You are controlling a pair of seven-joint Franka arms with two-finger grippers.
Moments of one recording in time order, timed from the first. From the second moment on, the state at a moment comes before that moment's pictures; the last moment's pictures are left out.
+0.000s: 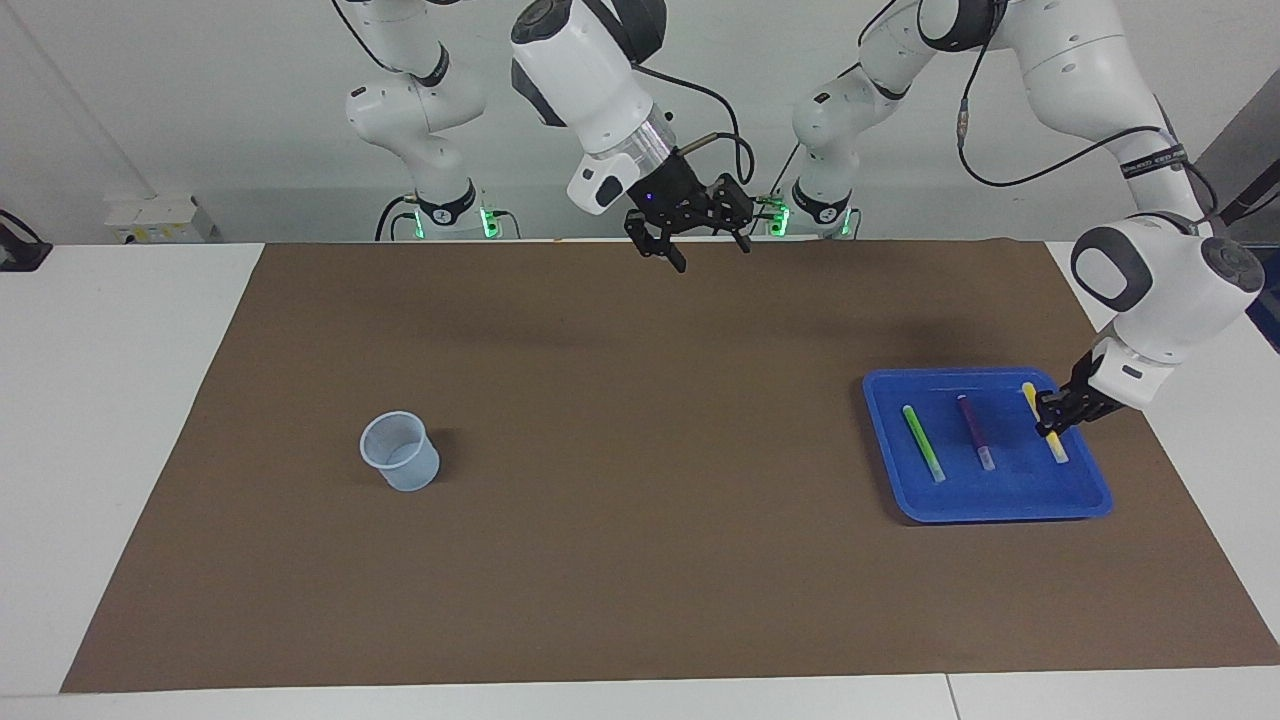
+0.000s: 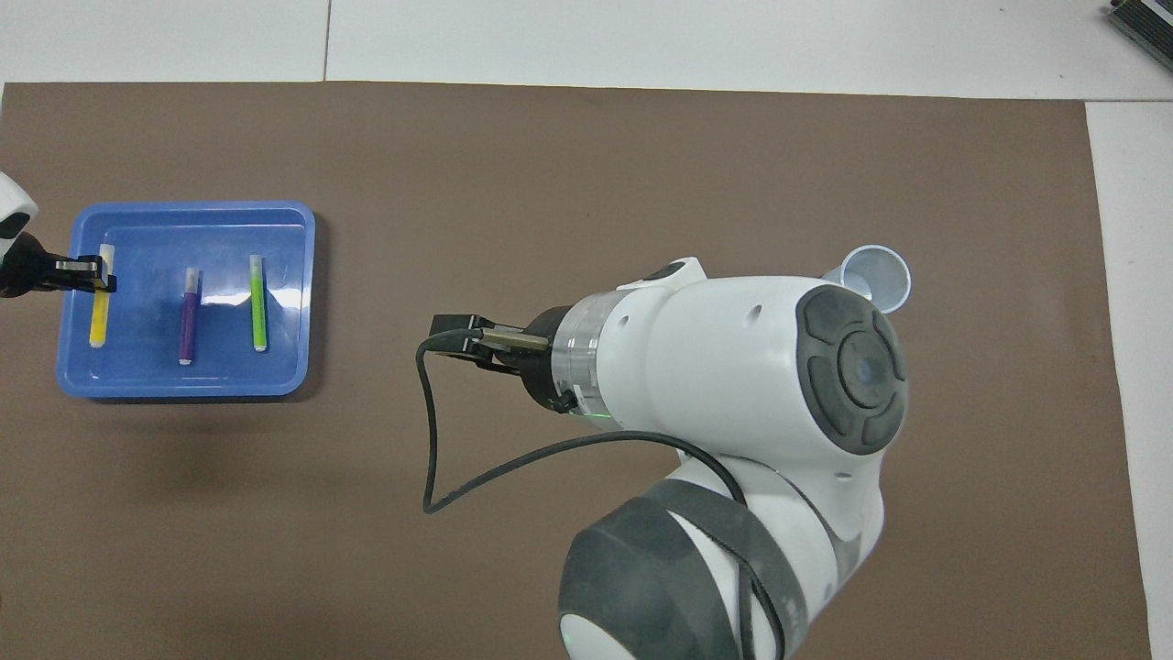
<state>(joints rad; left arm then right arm) 0.53 0.35 -0.31 -1.76 0.03 2.13 0.22 0.44 0.10 0.22 -1.70 0.45 2.22 0.68</state>
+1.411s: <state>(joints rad) 0.26 -0.04 -0.34 -1.78 -0.47 1.65 -0.85 0.44 0.10 0.22 -1.70 0.54 2.28 0.82</state>
